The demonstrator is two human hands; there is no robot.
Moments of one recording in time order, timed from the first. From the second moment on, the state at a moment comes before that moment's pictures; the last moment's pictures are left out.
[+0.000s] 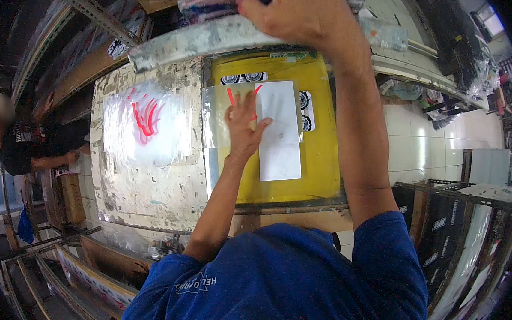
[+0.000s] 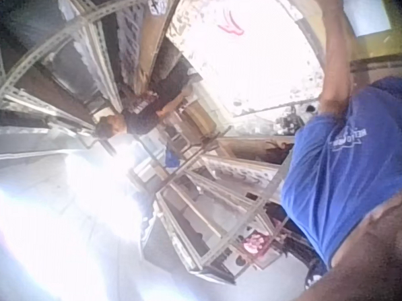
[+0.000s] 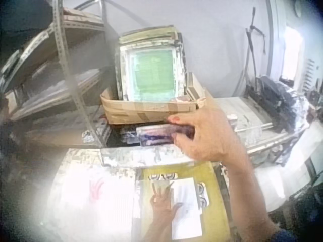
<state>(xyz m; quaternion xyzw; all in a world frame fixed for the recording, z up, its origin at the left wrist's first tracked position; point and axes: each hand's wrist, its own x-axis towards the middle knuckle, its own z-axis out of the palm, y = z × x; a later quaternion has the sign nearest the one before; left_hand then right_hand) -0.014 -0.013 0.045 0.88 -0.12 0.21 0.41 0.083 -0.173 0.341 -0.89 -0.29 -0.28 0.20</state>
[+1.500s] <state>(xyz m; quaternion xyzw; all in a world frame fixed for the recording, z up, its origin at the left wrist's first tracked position) -0.167 0.065 -0.001 0.90 0.10 0.17 0.38 0.250 -0.187 0.052 -0.93 -0.23 -0.13 0.26</state>
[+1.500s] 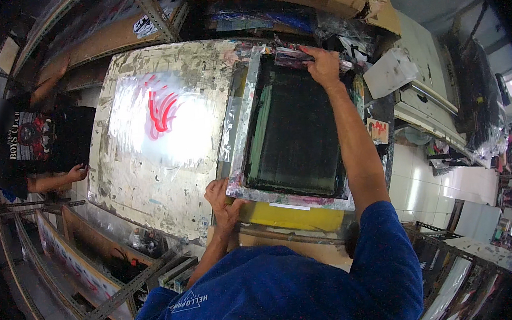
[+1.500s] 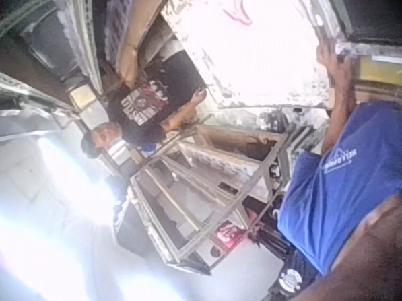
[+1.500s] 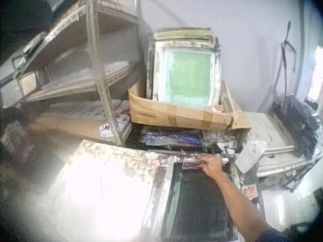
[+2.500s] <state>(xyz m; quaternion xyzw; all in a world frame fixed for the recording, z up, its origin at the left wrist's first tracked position) -0.077 0.042 0.003 0.93 0.24 0.22 0.19 0.097 -0.174 0.345 -0.91 -0.29 -0.25 0.18</state>
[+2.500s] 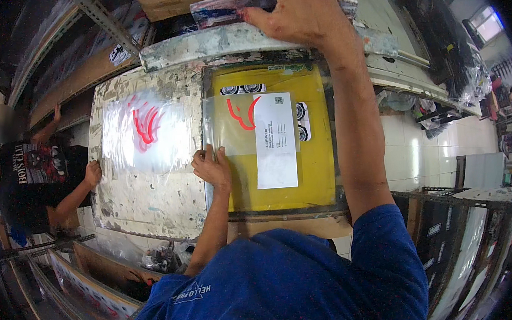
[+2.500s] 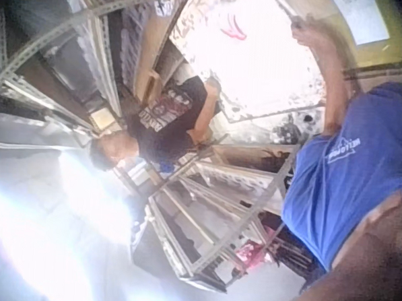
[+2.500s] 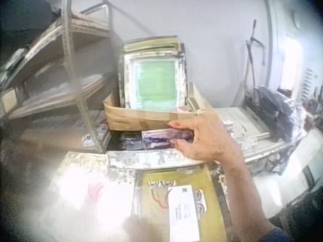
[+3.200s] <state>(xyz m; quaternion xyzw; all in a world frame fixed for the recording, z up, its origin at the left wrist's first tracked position) -0.103 0.223 0.036 0.71 0.34 0.36 0.50 0.099 -0.161 0.369 -0.93 -0.21 -0.15 0.26</state>
